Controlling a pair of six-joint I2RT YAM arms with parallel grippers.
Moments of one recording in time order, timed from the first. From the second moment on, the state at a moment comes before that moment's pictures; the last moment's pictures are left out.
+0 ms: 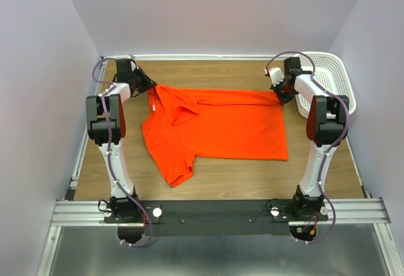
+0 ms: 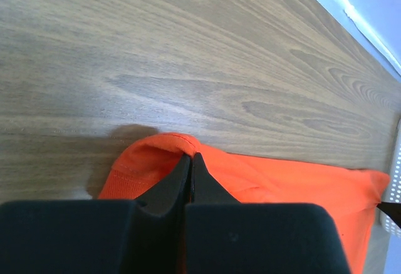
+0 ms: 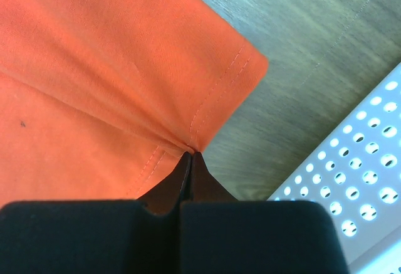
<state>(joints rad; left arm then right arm) 0.10 2.19 1.54 0.00 0.42 -0.61 0.01 2.12 1.63 -0.66 -0.05 -0.61</state>
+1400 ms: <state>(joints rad) 0.02 1.76 1.17 0.03 0.40 -0.47 0.30 1.83 1.39 -0.66 -0.49 -0.91</state>
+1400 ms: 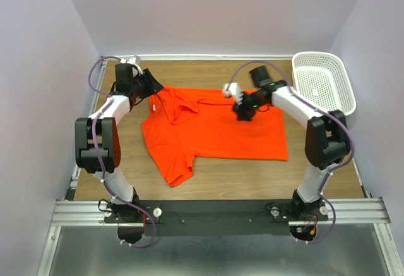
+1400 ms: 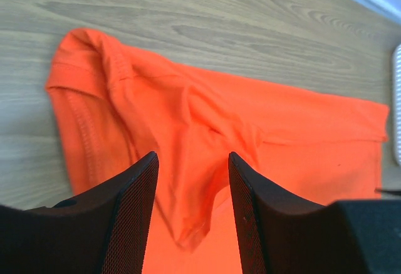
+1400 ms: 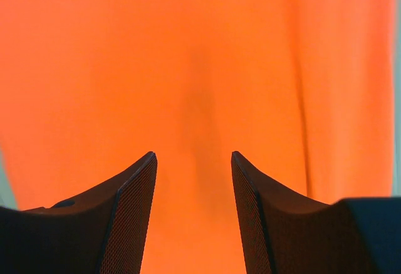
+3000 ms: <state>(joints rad) 0.03 0.92 0.82 0.04 0.02 -0.14 0.78 2.44 2.04 -0.45 -0.19 -0.82</state>
